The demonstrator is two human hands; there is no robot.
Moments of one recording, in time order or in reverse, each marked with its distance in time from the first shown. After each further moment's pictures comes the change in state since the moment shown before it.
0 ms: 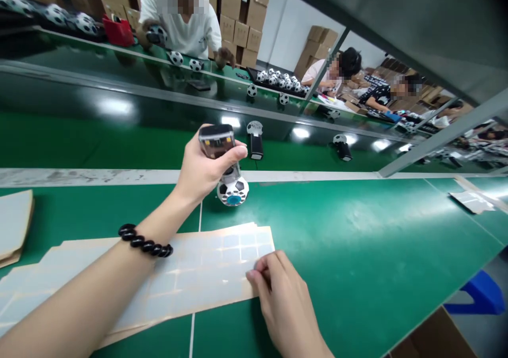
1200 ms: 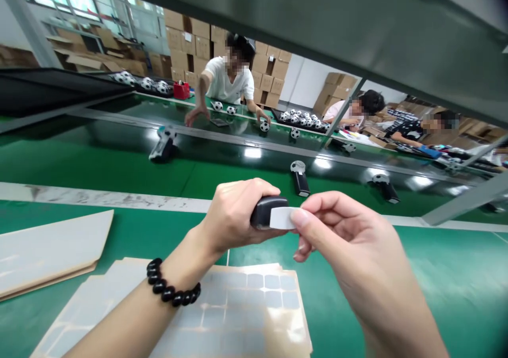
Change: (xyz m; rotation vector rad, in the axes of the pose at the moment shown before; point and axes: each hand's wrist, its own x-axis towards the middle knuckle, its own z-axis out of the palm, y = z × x) left_hand -0.013 0.049 -0.018 0.656 -0.053 0.928; right_hand 0.122 -0.098 -0.115 0.951 -0.014 -0.023
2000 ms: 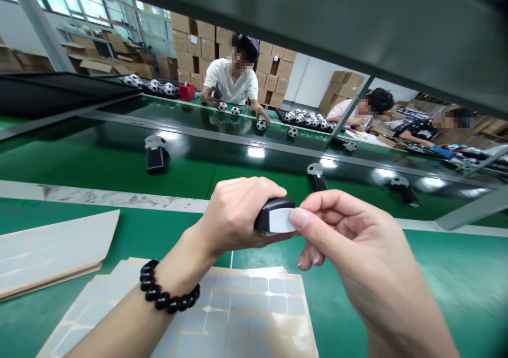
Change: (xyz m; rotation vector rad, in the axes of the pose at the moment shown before) left_hand 0.009 0.000 -0.008 0.062 -0.008 0.089; right_hand 0.006 -0.001 0.003 0.038 -0.051 0.043
